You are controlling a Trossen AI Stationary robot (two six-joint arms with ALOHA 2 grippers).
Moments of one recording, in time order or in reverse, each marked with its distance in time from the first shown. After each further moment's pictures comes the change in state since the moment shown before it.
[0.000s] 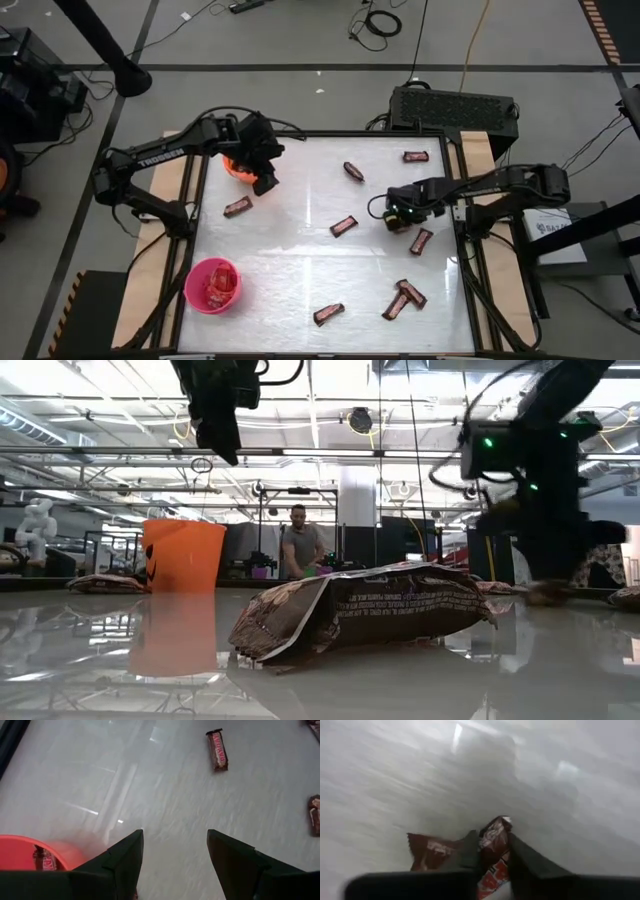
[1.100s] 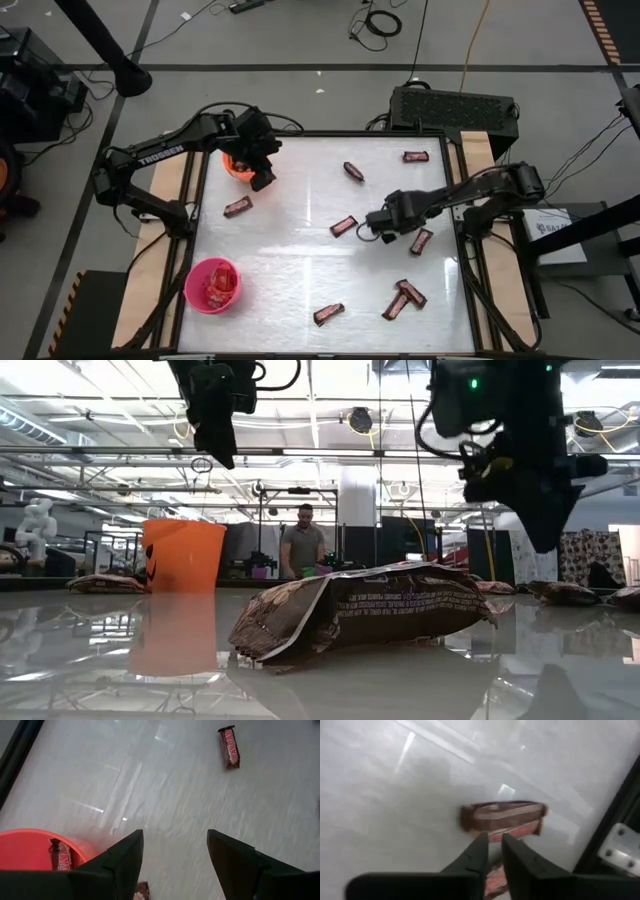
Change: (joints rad) left arm 0.058 0.000 0.000 -0.019 0.000 0.053; right arm 0.250 0.231 0.391 -0.488 0.175 0.111
